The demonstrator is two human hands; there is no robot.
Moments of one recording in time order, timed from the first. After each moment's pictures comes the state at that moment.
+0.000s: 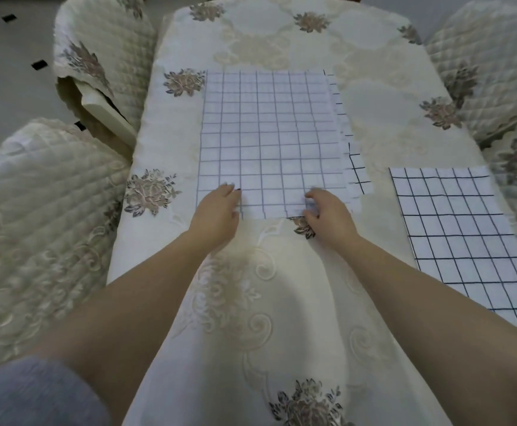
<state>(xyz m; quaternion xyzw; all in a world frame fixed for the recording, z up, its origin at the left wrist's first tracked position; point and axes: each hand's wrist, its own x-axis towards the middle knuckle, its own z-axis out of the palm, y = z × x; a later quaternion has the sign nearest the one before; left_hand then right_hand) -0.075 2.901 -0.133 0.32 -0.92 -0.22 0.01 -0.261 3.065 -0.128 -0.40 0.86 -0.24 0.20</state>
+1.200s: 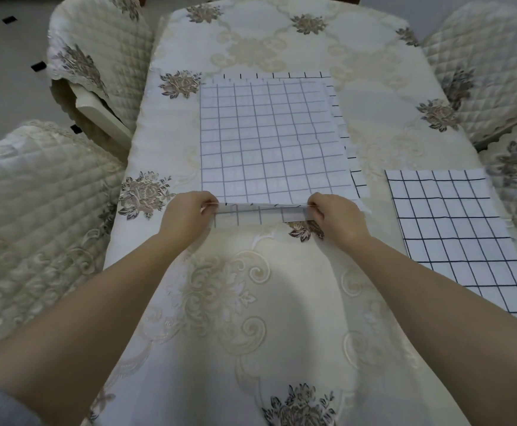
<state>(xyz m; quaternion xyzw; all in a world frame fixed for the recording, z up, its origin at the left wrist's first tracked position) -0.050 2.886 -0.116 0.39 -0.88 -0.25 0.12 -0.284 3.075 -0.121 -0.51 0.84 -0.16 0.08</state>
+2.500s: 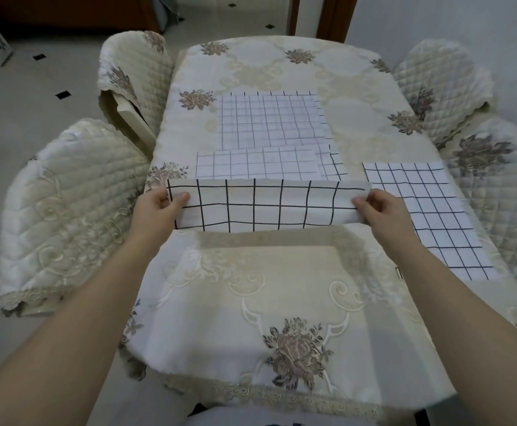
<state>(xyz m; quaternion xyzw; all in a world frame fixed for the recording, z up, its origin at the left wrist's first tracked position) 0.062 2.967 -0.033 0.44 -0.64 -0.55 0.30 -0.238 3.214 -0.037 -0.24 0.78 -0.53 0.22</state>
